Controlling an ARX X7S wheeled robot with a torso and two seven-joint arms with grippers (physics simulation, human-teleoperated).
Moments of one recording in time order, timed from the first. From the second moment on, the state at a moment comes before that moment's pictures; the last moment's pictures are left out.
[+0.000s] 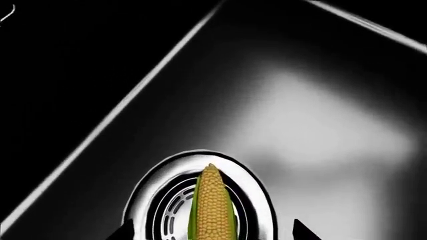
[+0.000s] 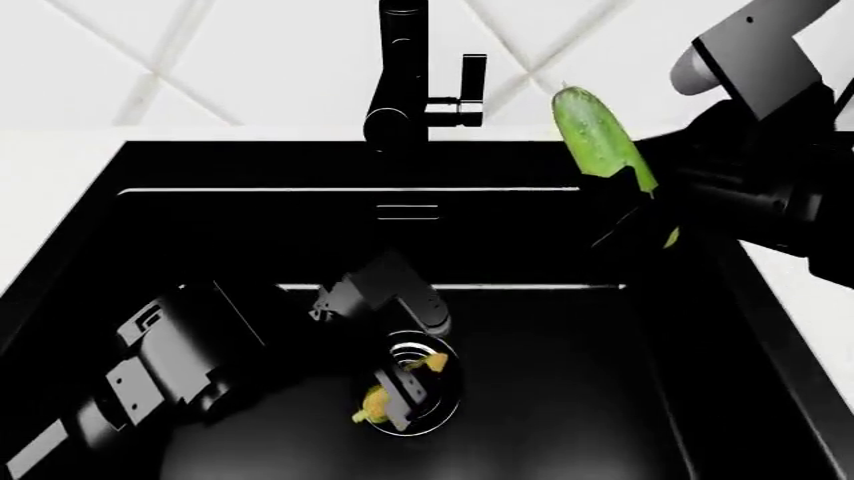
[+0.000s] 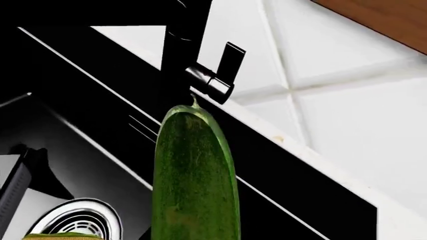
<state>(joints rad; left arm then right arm) -1.05 -0.42 0.89 0.01 -0.78 -1.14 0.21 1.59 0.95 -0.85 -0.27 1.57 1.16 0.32</state>
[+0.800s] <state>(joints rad) -1.04 -0.37 1.06 -0.19 -0.62 -0.96 0.24 1.55 0.95 -0.85 -0.27 1.52 1.12 0.29</state>
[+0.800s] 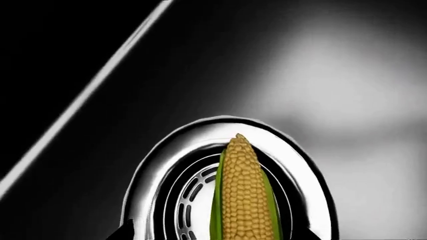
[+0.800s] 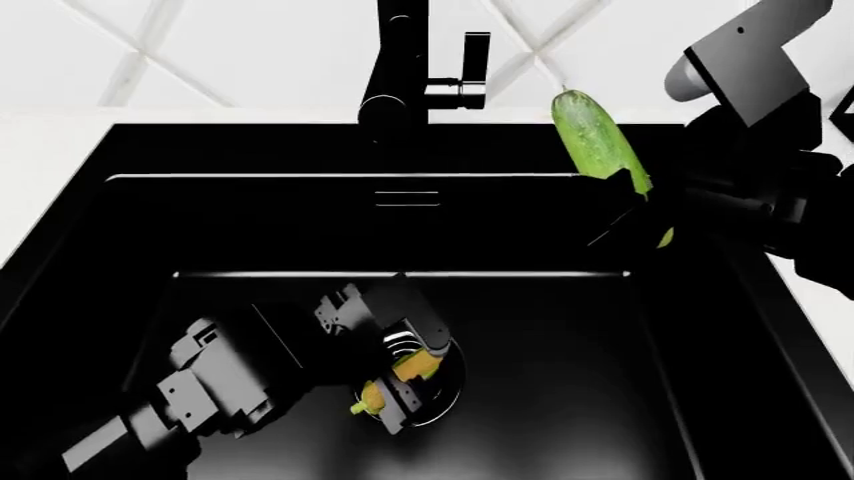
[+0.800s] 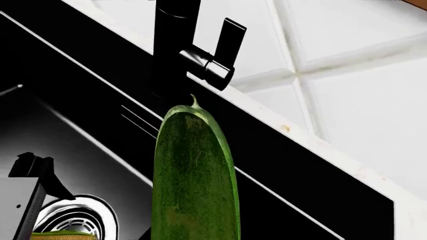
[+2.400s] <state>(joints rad) -1.08 -0.52 0.85 -0.18 -0.63 -0.89 0.10 1.51 0.96 -0.84 -0.31 1.53 1.06 0.33</state>
